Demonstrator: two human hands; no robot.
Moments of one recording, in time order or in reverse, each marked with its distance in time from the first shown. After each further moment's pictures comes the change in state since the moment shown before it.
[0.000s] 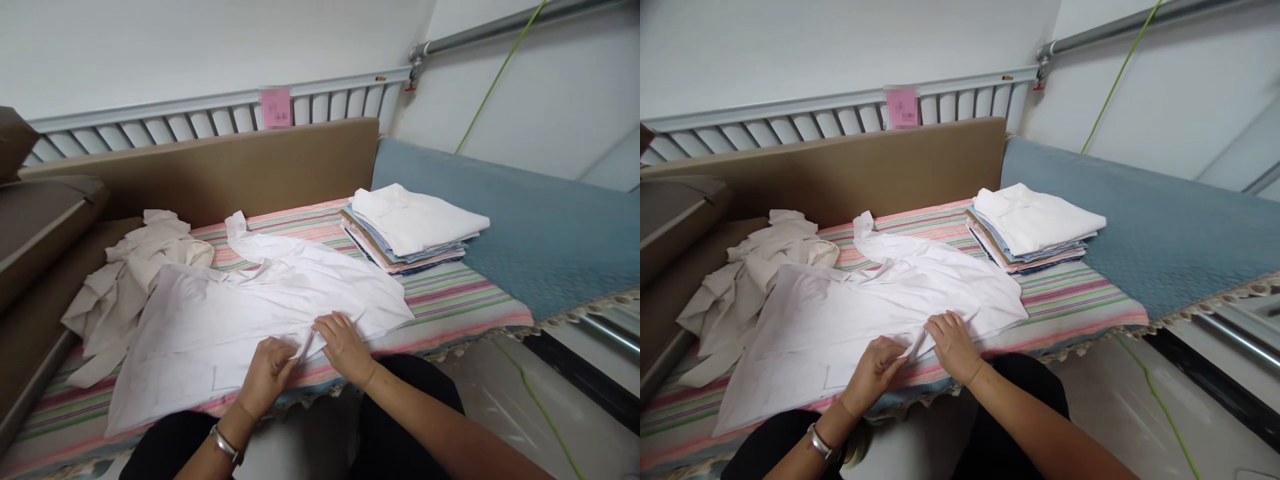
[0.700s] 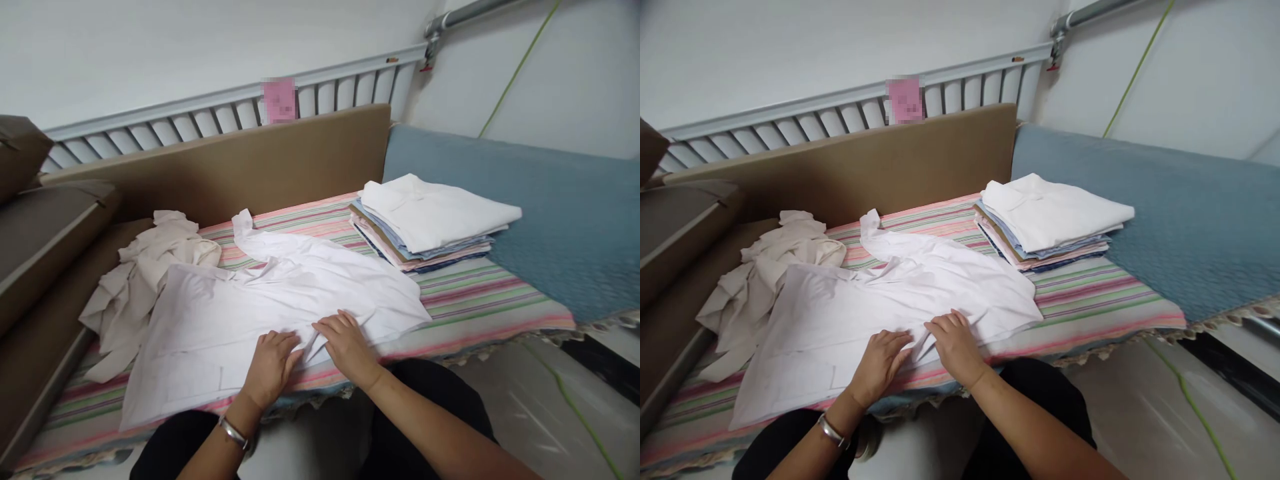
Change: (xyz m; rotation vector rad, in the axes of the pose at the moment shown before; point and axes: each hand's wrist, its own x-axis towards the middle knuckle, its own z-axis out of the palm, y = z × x) left_hand 0.007 -0.005 -0.004 0.254 -0.102 -0.064; right_hand 0.007 -0.001 0.009 0.088 -0.017 0.073
